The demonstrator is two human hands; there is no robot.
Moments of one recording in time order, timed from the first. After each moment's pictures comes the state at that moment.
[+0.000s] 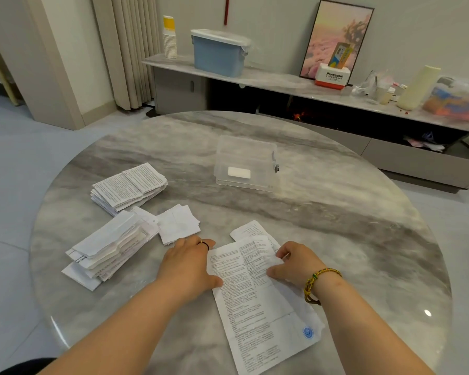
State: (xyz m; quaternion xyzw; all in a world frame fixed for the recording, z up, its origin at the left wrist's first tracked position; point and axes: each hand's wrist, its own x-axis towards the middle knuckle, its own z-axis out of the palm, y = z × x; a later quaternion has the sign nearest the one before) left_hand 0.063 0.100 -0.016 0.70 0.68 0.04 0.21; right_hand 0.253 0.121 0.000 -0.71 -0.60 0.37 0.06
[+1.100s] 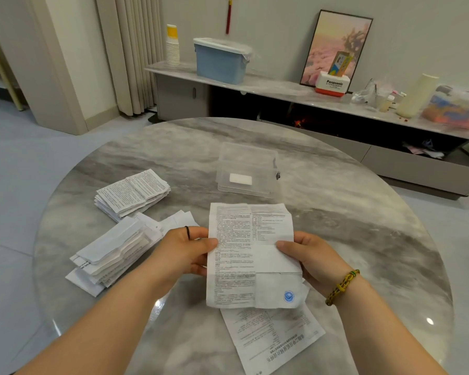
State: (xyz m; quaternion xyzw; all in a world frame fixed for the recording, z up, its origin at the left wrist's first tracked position) left_hand 0.047 0.096 0.021 0.43 0.54 0.40 0.60; right_hand 0.259 0.119 0.021 -0.53 -0.48 0.61 0.33
